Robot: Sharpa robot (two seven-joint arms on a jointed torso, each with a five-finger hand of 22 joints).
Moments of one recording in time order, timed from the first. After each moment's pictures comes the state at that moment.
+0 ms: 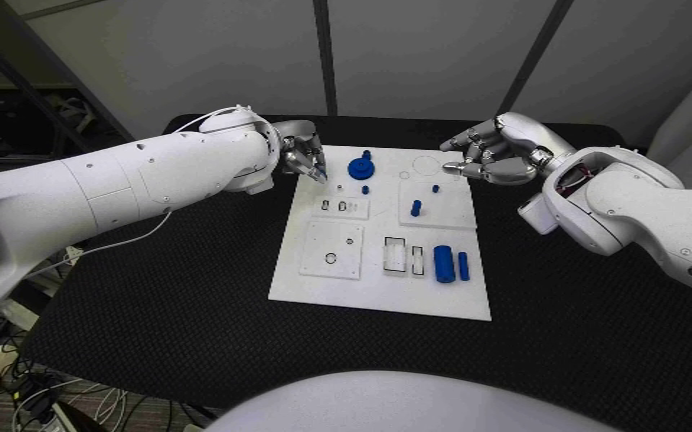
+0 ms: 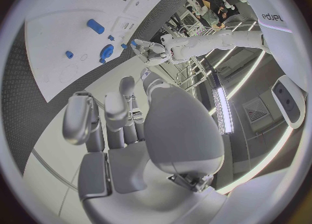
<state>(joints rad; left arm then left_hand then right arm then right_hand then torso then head) 1.21 -0.75 -0.02 1.24 -1.20 -0.05 -0.17 1.36 -0.08 0.44 -0.04 0.10 1.17 0.09 0.13 0.31 1.27 0.01 0.88 1.06 1.47 -0.06 1.49 1.31 0.19 1.21 0.05 1.08 1.10 1.15 -0.87 0.08 1.57 -1.00 -0.27 0.04 1.40 -0.14 0.20 0.23 0.13 0.91 0.13 0.07 0.07 1.18 0.04 0.74 0.84 1.45 -0.04 1.11 1.01 0.06 1.41 0.07 1.29 1.27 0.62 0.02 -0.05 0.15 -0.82</state>
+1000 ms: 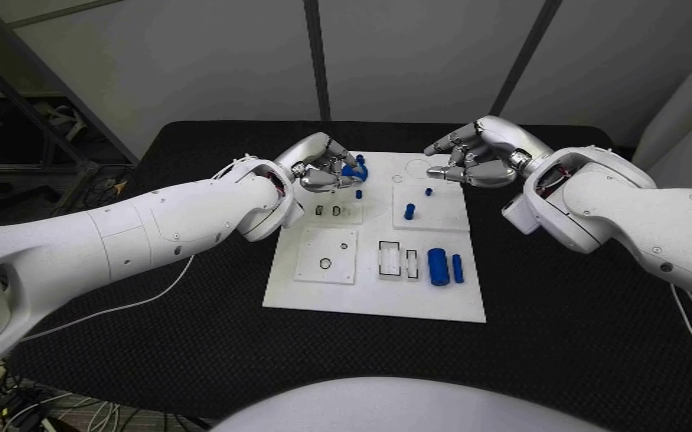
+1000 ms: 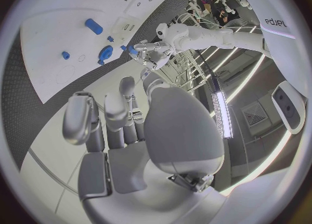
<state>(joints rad) 1.08 -0.71 -0.02 1.27 -0.92 -0.40 0.28 1.35 -0.08 0.43 -0.07 0.11 1.17 0.09 0.13 0.31 1.32 0.03 1.04 1.18 1.47 -0.06 1.49 1.31 0.19 1.22 0.05 1.09 1.11 1.15 -0.84 0.08 1.55 -1.04 -0.27 0.03 1.40 -0.14 0.20 0.23 0.13 0.91 0.12 0.07 0.07 1.18 0.04 0.75 0.84 1.45 -0.04 1.11 1.01 0.06 1.41 0.07 1.29 1.27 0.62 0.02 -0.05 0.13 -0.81</state>
